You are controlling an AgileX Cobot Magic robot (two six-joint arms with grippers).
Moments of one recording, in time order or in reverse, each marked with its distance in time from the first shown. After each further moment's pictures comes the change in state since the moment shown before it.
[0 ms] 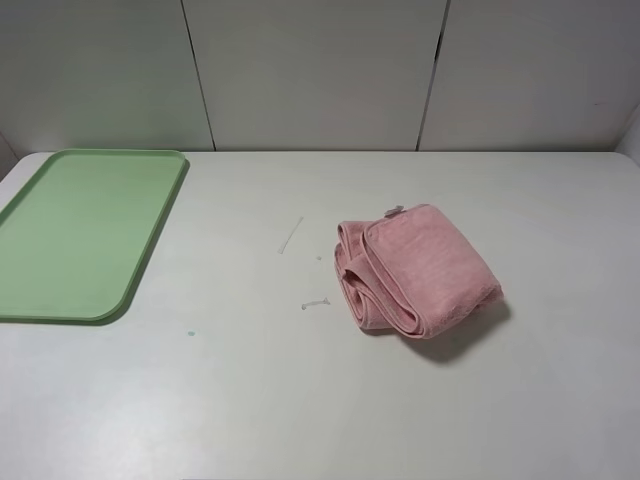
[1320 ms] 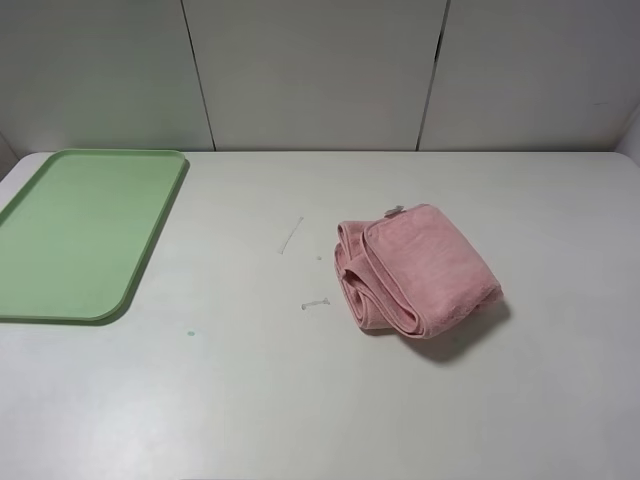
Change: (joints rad) left arm -0.037 0.000 0.000 0.000 0.000 0.000; right arm -0.057 -0.100 0.001 0.000 -0.004 -0.001
